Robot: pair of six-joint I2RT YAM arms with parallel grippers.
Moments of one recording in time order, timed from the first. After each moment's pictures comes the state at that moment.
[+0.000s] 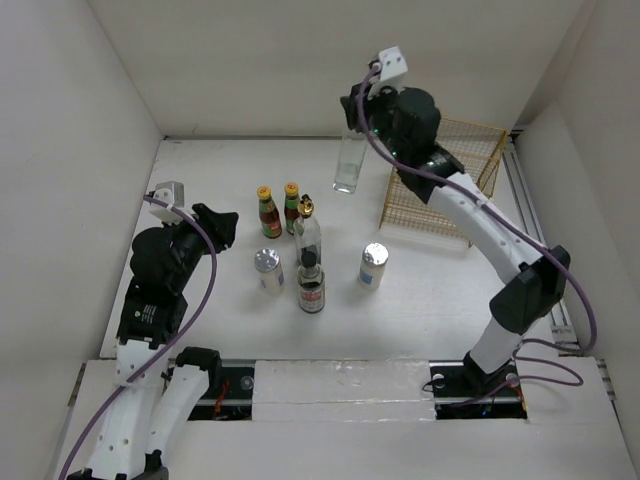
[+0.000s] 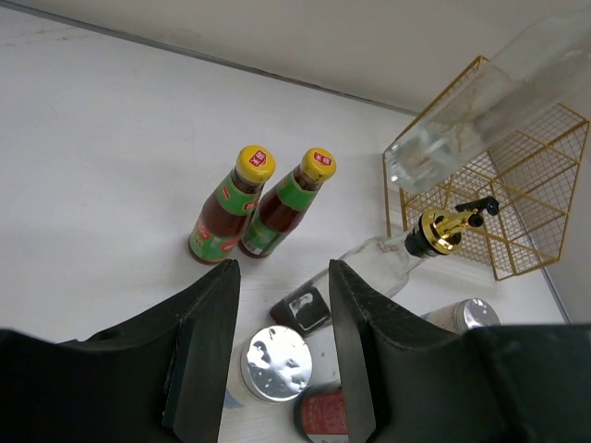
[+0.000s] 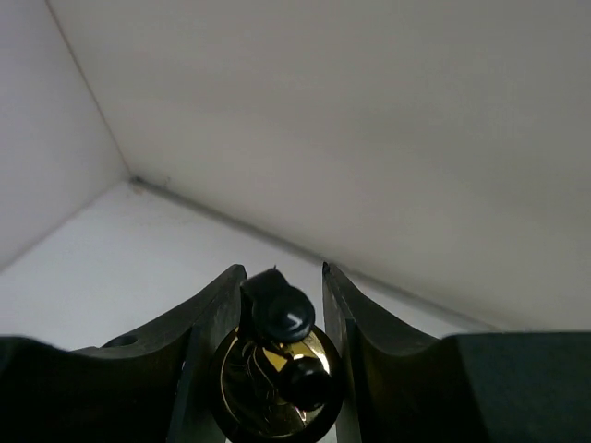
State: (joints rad) left arm -0.16 0.61 0.82 -0.36 0.11 -0.44; right arm 0.58 1.73 1.73 0.05 0.12 -0.02
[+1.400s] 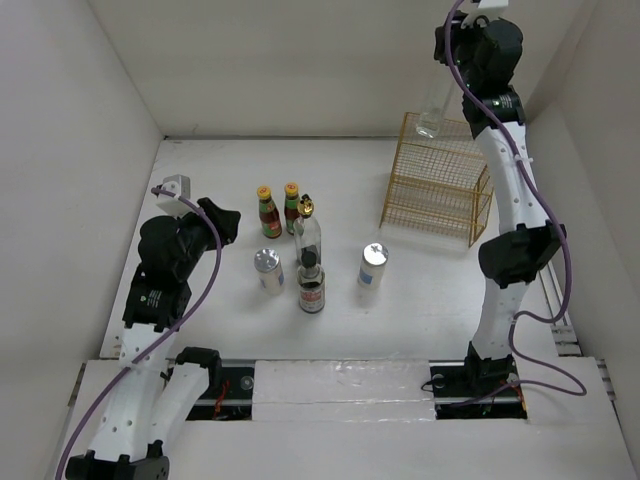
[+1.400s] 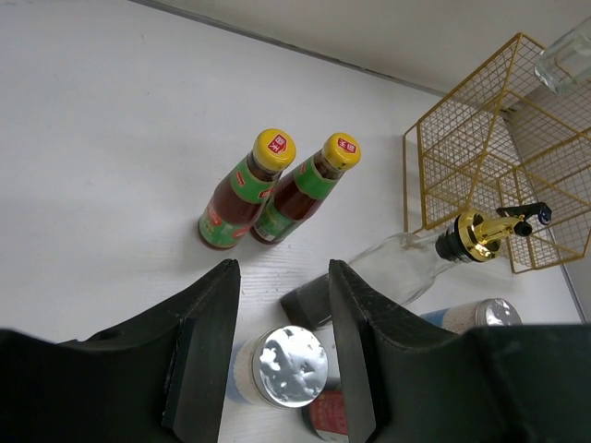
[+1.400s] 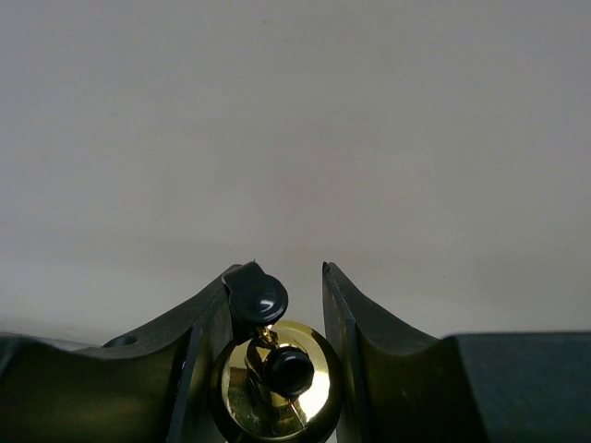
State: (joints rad) left arm -0.14 0.68 0.82 -0.36 0.12 -0.44; right arm 0.15 2.03 2.40 -0.19 0.03 0.00
